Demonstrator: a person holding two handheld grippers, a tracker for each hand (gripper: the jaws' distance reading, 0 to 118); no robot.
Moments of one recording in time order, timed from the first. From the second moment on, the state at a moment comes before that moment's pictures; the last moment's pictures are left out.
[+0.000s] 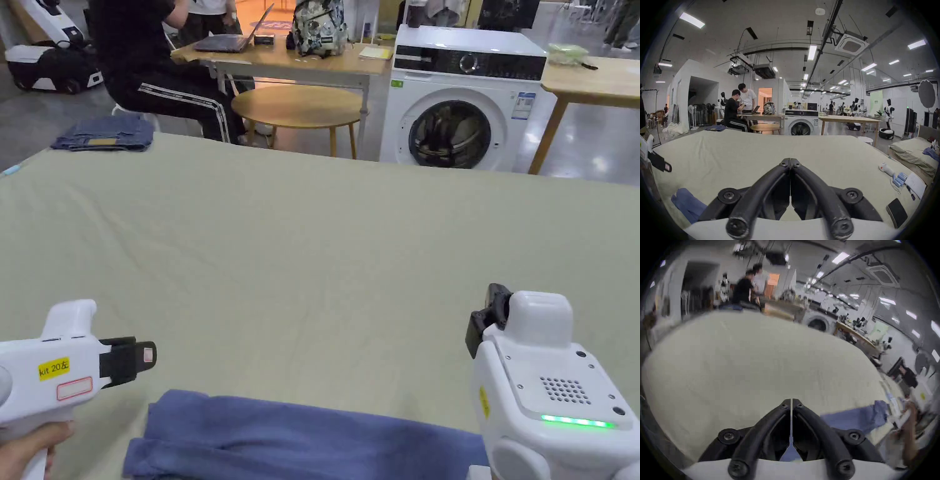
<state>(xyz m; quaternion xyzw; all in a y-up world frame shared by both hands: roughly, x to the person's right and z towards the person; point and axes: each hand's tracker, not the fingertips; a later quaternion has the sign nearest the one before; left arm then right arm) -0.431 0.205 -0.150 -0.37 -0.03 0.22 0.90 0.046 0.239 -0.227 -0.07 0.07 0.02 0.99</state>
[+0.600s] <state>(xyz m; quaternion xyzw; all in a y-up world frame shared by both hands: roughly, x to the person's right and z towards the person) -0.488 0.100 -0.175 -0.46 -0.19 0.47 0.73 0.052 0.216 -0.232 -0.12 0.08 0.03 0.99</state>
